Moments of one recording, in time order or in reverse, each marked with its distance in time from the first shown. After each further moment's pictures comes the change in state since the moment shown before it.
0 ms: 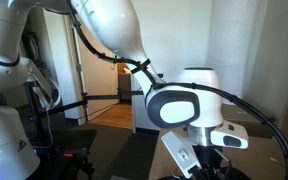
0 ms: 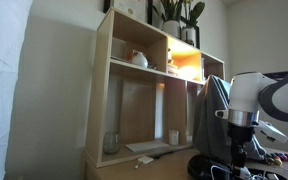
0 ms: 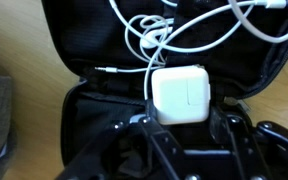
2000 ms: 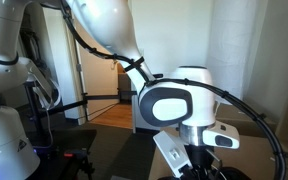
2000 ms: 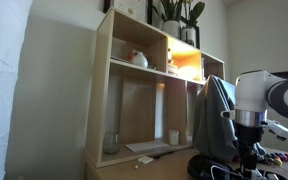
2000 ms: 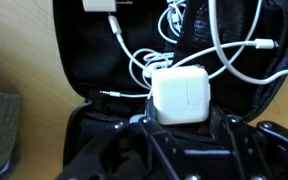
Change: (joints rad) arm 0.005 -0.048 -0.014 -0.067 -0.046 -0.027 0.002
